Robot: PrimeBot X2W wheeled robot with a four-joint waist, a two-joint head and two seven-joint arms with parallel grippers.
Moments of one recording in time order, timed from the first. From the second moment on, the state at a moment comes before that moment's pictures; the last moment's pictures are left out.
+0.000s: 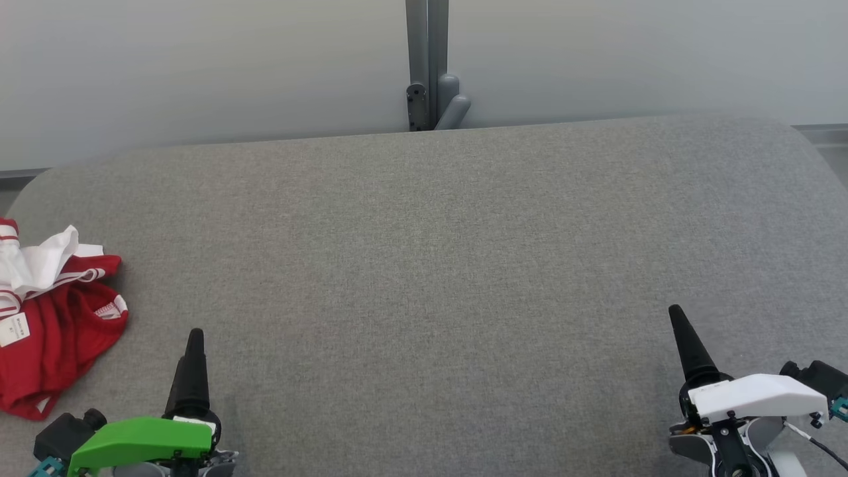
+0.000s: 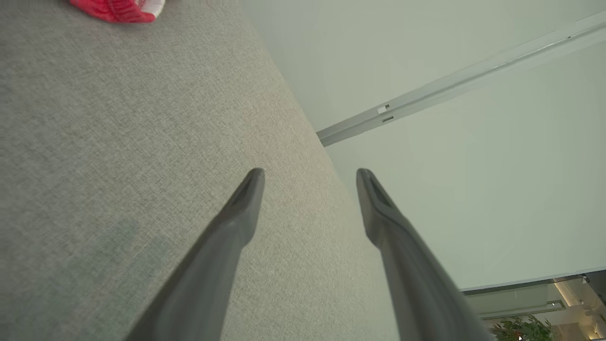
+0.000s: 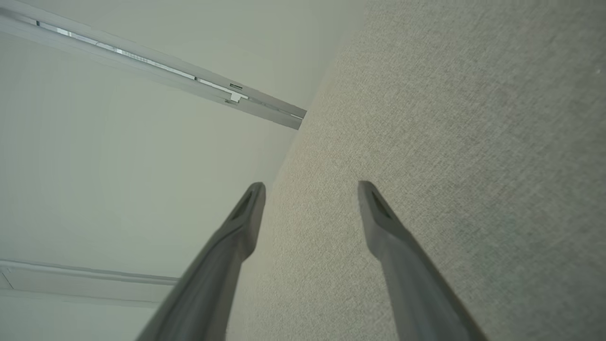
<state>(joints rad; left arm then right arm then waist) -0.05 0.04 0.07 0.30 -1.16 -0.12 -0.01 -0.06 -0.06 -0.06 0.29 1.19 0.13 0.00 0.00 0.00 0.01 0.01</state>
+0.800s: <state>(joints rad) -0.05 0.04 0.04 0.31 -0.75 -0.10 -0.10 -0.07 -0.07 -0.03 0.30 0.78 0.13 -0.09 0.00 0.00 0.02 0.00</state>
